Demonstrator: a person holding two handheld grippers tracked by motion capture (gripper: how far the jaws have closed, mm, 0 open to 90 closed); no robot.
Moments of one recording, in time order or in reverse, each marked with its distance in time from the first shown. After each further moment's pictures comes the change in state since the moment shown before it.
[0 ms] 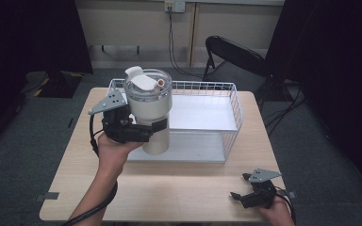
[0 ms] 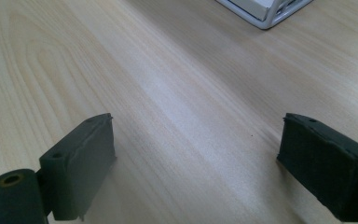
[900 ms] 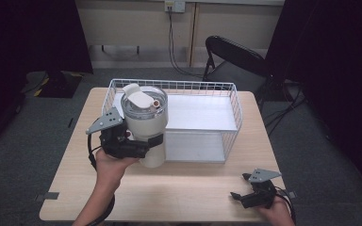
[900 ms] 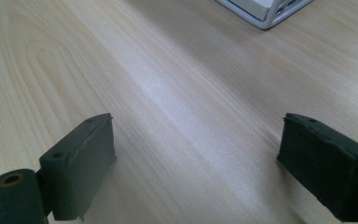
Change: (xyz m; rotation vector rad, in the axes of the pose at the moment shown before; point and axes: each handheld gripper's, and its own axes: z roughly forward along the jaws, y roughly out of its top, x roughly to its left) left arm -0.007 -0.036 -0.013 -0.007 -0.008 -0.007; right arm 0.000 0.000 0.000 -0.002 -0.001 -0.001
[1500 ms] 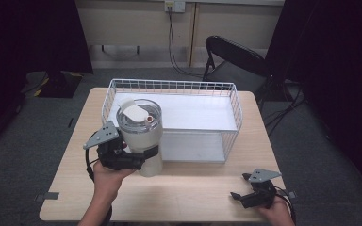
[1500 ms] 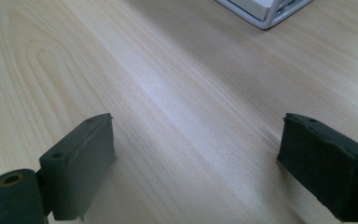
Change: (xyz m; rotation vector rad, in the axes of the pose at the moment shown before) left arm 0.000 -0.035 -0.010 0.000 0.012 -0.022; right arm 0.000 0.000 0.000 0.001 0.001 0.001
